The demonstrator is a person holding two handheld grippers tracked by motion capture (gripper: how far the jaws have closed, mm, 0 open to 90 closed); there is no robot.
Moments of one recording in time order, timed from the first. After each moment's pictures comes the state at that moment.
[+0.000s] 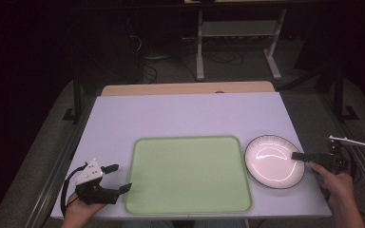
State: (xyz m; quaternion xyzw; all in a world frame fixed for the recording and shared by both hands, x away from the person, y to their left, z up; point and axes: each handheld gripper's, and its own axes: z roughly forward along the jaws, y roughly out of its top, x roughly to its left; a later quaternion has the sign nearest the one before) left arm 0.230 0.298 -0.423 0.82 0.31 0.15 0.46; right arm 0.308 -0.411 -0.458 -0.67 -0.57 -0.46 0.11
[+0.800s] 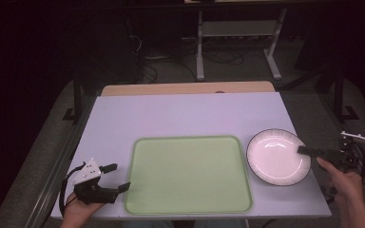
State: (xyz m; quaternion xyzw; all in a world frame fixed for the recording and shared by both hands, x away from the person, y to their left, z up) left arm 0.231 0.302 -0.422 0.81 0.32 0.15 0.46; right arm 0.295 -0.410 -0.423 -0.66 -0.55 -0.50 0.08
